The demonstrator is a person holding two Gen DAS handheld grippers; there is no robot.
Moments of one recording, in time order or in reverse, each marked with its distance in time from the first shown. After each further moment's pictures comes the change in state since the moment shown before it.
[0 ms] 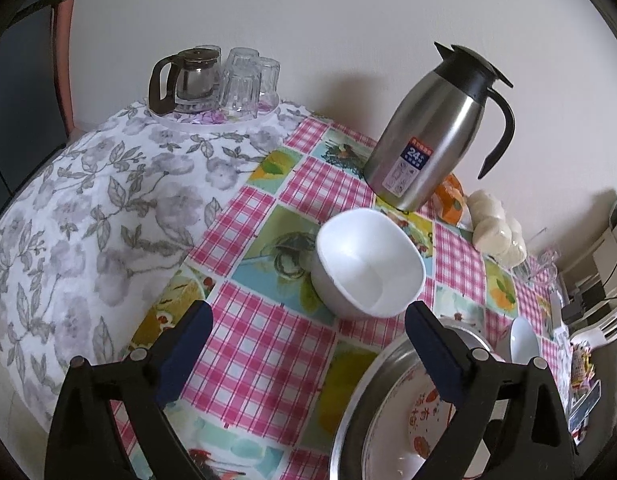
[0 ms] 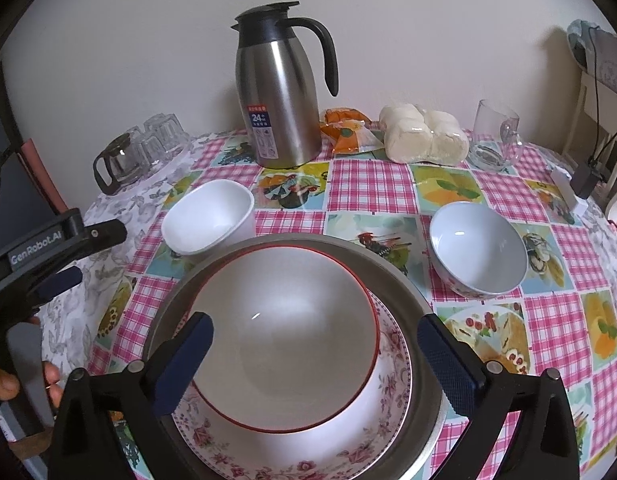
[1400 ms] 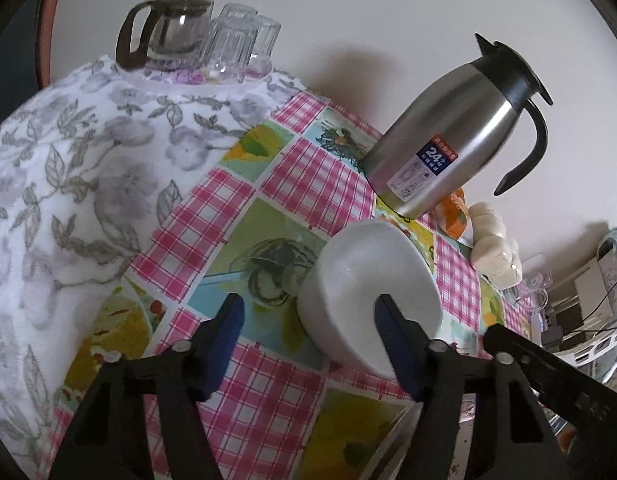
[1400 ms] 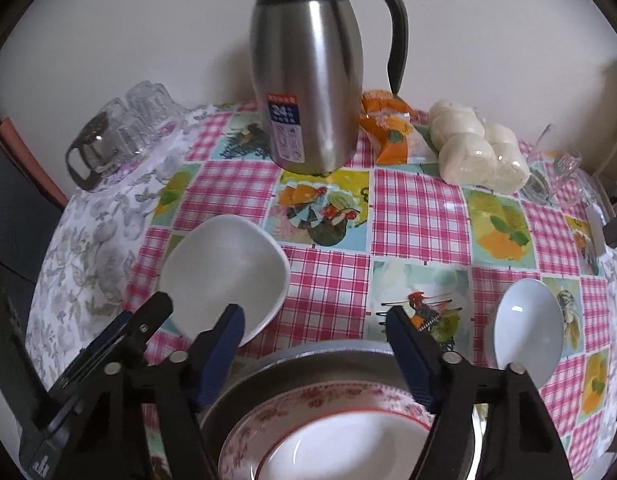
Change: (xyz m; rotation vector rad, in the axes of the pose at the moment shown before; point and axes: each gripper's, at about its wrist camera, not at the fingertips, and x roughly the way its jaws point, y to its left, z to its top) left arm 0.079 0.019 0.021 -0.104 0.085 -0.138; right arm 0.084 0.053 0.109 -0.040 0.231 -0.036
